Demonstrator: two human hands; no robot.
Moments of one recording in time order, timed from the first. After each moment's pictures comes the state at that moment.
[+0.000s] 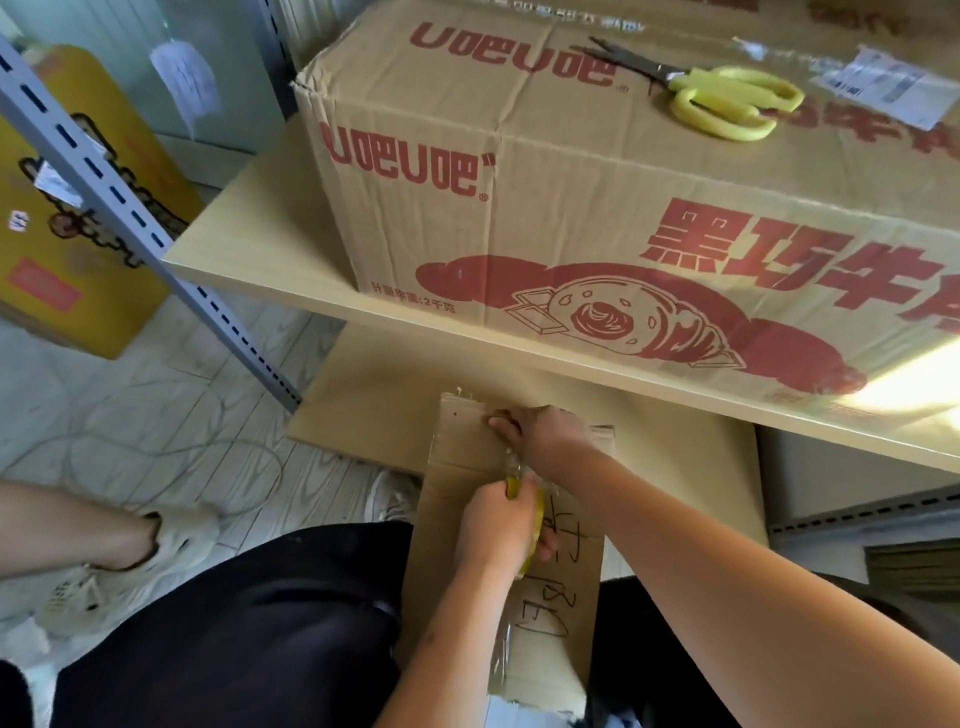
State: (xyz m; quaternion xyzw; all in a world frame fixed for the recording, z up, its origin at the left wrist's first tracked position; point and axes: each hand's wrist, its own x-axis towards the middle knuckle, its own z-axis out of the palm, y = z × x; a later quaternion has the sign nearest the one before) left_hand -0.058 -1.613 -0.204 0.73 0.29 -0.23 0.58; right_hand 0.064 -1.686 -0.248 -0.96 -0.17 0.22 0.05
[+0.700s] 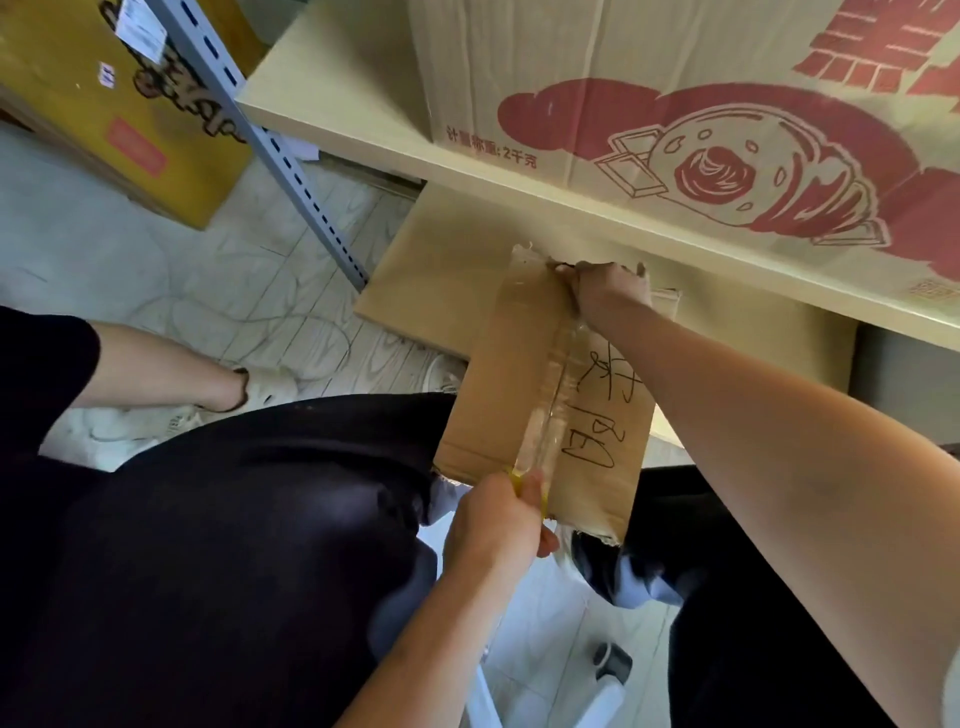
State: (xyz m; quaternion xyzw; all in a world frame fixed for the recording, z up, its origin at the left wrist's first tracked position) left_hand -0.167 -1.593 -0.193 0.75 0.36 -0.29 0.47; right_hand 0.110 -1.663 -0.272 -0.98 -0.11 0.19 -0.01
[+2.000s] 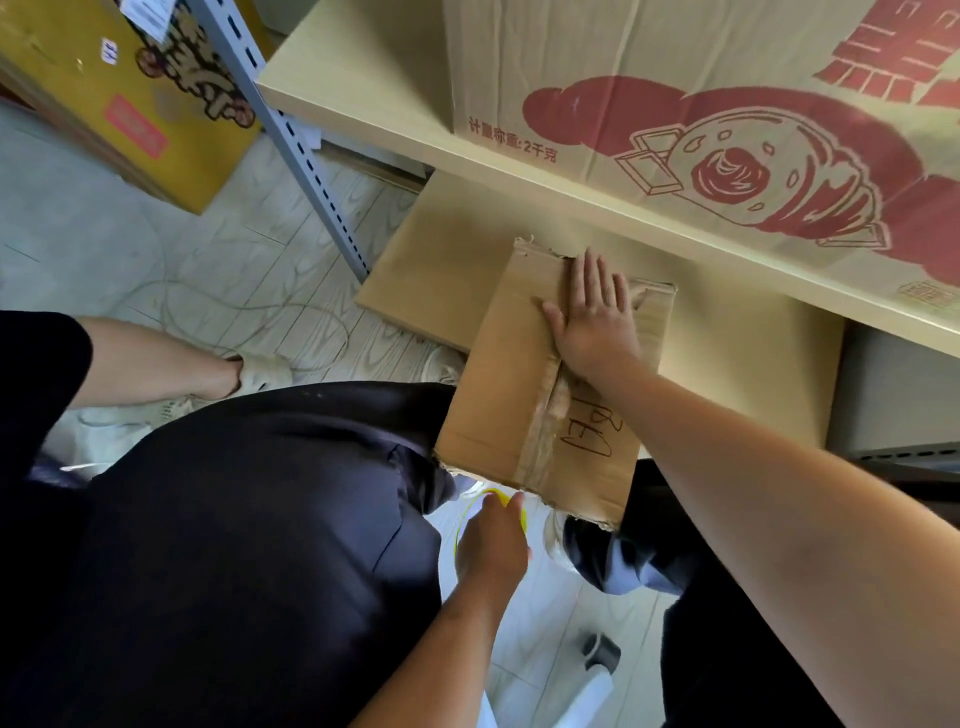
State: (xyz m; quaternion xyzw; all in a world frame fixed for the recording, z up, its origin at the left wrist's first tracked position) left_hand -0.202 -1.601 -0.279 0.82 0.33 -0.32 0.35; right_hand 0.044 -1.667 -0.289 -0.98 -0.18 0.10 0.03
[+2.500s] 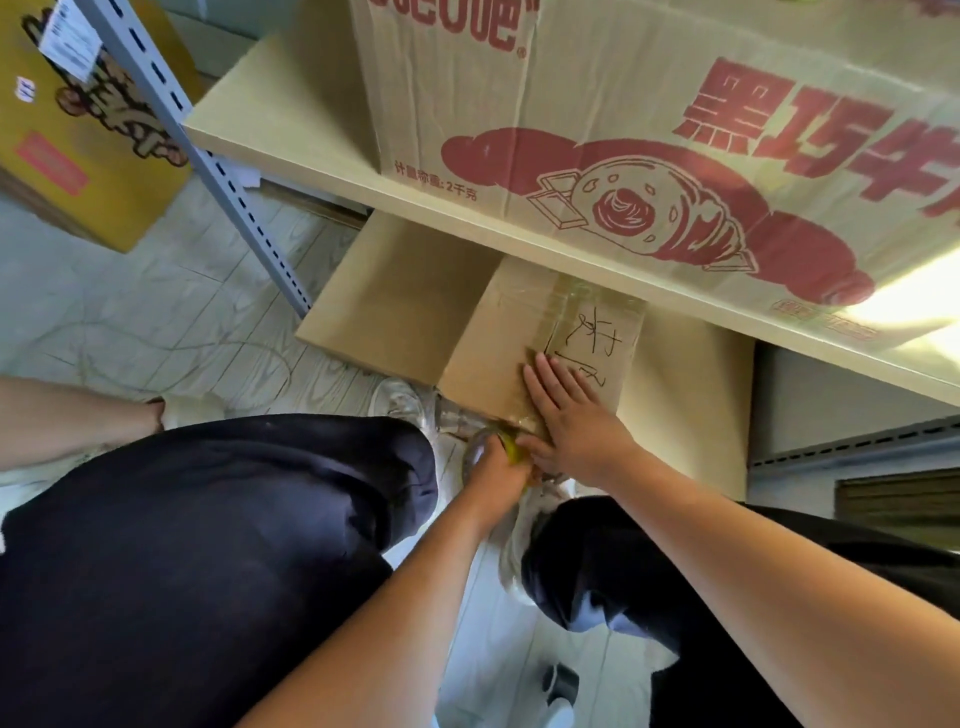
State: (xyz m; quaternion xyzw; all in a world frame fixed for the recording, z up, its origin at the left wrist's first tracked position) left_hand -0.111 -1.620 -0.281 0.71 0.26 -0.24 0.61; right_hand -0.023 -1.751 -0.269 -0.92 -0.33 0.20 -0.02
